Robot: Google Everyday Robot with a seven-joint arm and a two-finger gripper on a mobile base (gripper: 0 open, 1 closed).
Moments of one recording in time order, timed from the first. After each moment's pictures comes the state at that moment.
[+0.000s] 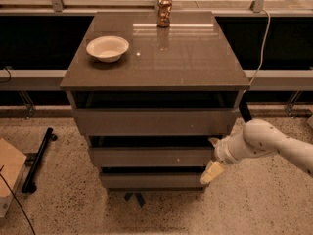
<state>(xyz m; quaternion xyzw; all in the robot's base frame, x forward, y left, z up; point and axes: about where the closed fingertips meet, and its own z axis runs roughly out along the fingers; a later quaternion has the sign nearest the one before) 0.574 -0.212 0.502 -0.55 0.79 0.16 0.25</state>
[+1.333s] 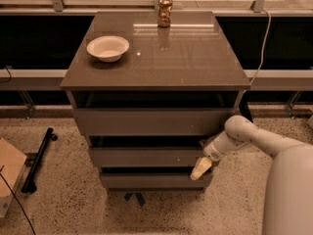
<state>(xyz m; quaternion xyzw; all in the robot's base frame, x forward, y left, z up) 0.615 -0.191 0.434 -0.53 0.80 0.21 0.19</state>
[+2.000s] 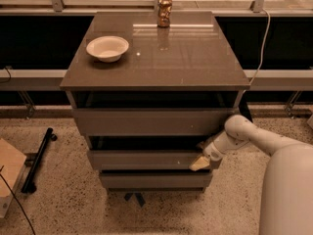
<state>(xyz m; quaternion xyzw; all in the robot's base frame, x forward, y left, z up) 0.611 -0.185 0.424 -0.53 0.80 0.22 0.17</state>
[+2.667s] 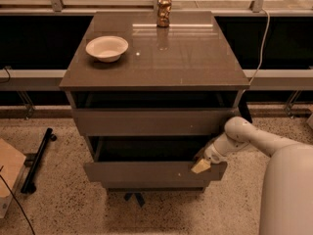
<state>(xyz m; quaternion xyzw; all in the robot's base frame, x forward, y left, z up) 0.611 -0.185 0.426 -0.53 0.80 0.22 0.17</state>
